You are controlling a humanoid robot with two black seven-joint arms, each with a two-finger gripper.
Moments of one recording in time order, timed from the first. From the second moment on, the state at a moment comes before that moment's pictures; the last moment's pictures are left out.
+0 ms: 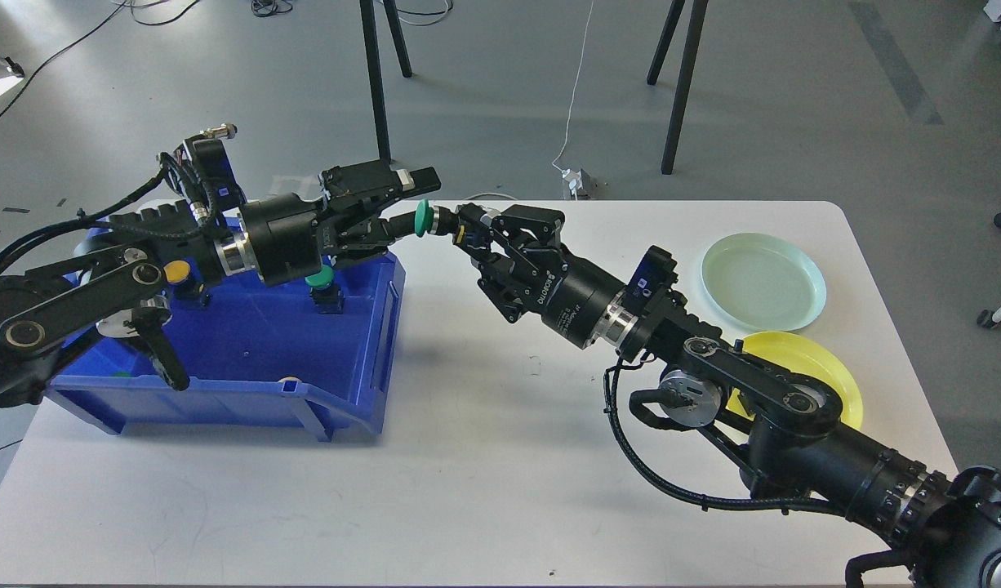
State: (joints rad) left arm -0.90 0.62 -0.31 -1.14 0.73 -0.49 -0.49; right arm 0.66 -0.07 0.59 1.02 -0.56 0.32 0.36
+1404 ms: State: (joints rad) left arm -0.89 0.61 -0.31 -1.12 0.69 -0.49 -0.49; right arm 0.75 -0.12 0.12 0.13 -0.83 -0.30 0.36
